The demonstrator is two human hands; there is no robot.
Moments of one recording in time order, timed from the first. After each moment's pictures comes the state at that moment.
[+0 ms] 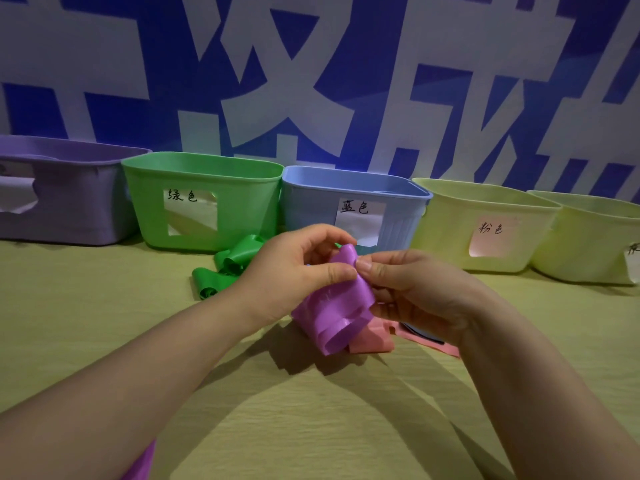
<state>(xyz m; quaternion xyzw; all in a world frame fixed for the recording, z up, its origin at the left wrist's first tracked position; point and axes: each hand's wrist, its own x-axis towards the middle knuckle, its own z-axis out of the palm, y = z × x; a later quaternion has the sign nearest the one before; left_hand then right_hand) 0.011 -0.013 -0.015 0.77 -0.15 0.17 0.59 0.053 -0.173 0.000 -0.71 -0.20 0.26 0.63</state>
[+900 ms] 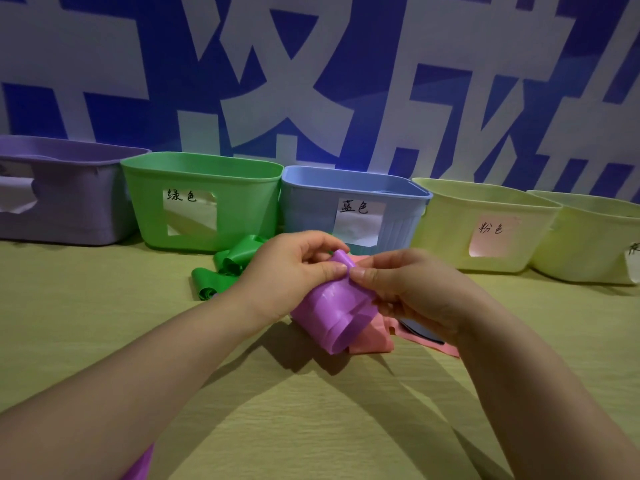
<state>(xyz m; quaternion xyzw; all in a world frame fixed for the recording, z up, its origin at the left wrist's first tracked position) 0.014 -0.014 -0.017 0.80 -0.08 0.17 0.57 0.053 -0.171 -0.001 -0.77 -0.19 0.19 0.57</state>
